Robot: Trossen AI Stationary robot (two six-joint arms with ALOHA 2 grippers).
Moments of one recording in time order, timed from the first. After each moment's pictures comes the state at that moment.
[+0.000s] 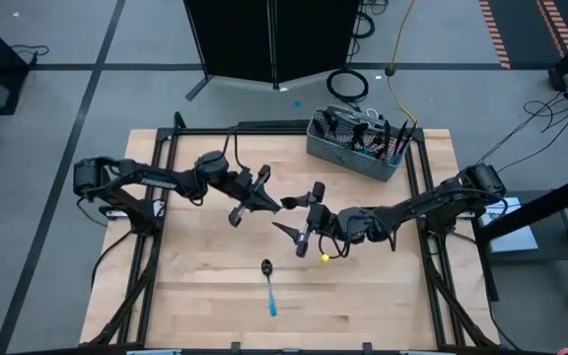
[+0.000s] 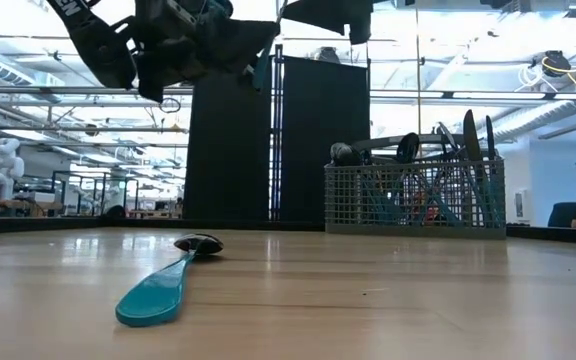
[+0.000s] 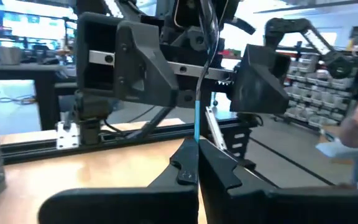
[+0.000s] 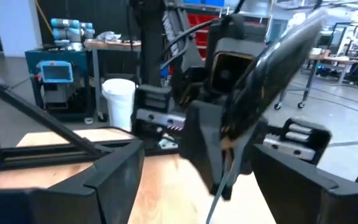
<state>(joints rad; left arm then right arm) 0.26 1.50 0.64 0.93 0.79 -0.10 0.26 1.60 0.94 0.66 0.55 -0.01</state>
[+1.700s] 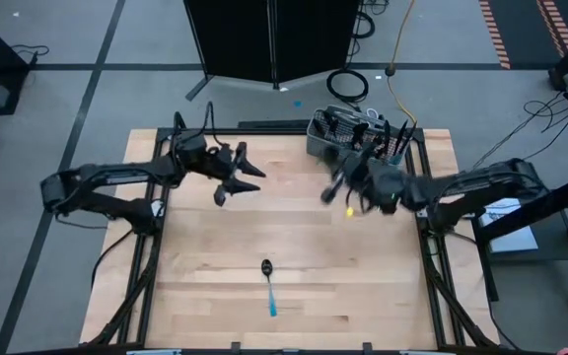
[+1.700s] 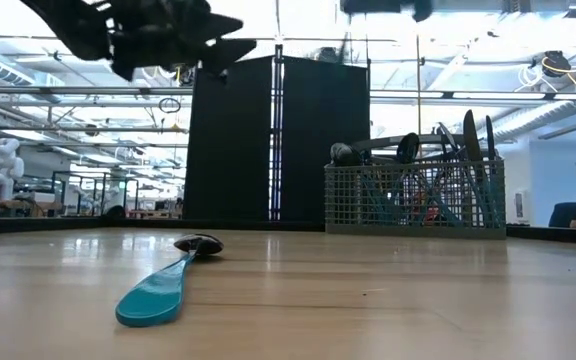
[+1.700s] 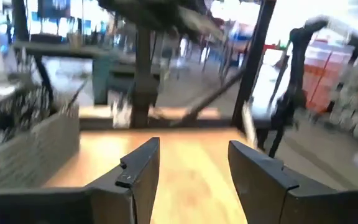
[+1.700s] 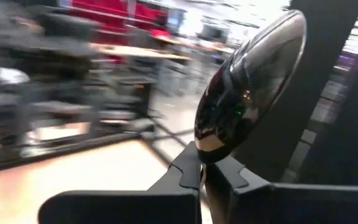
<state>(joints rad) 0.44 1.21 0.64 0.53 0.79 -0.08 0.13 1.23 0.94 0.25 0.82 -0.09</state>
